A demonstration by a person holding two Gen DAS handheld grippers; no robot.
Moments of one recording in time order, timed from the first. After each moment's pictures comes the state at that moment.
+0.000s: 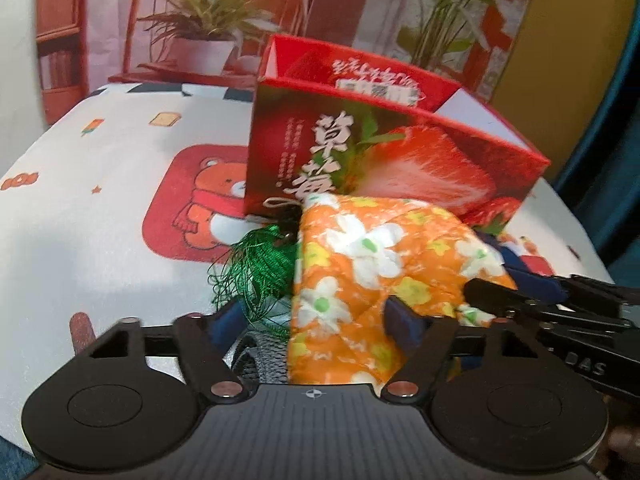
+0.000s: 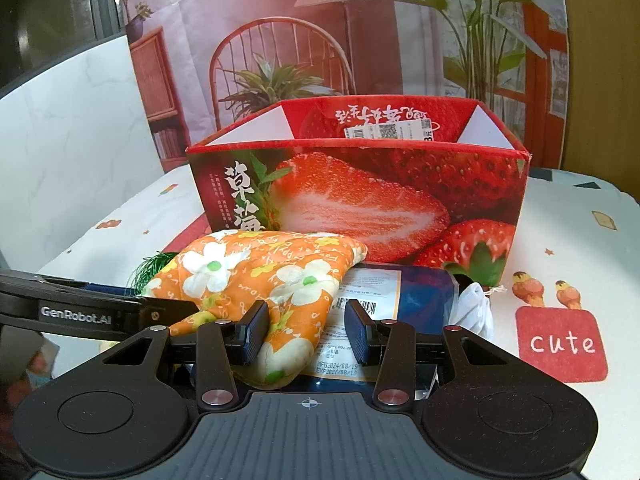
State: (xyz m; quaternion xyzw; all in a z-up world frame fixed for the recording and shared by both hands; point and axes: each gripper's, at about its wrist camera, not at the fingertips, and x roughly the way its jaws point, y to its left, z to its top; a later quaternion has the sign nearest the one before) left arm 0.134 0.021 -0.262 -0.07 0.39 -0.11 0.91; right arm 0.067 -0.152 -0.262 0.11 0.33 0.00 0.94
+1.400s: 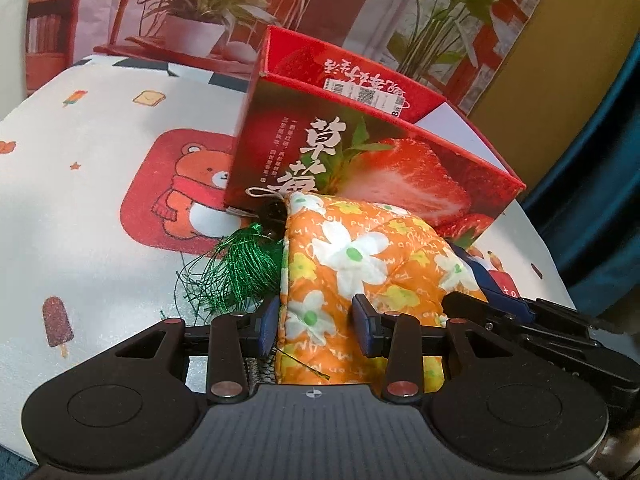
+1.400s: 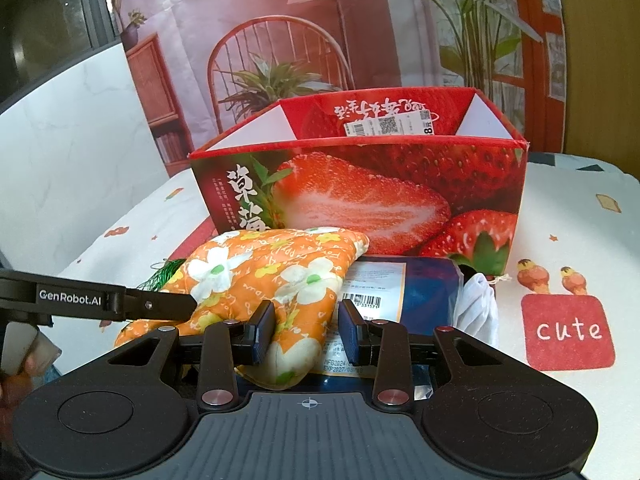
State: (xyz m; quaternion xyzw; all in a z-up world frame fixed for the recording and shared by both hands) left arm 0.141 0.031 -0.262 -0.12 0.41 -0.14 0.89; right arm 0.066 -0.157 -0.256 0.15 0.34 0.01 0.93
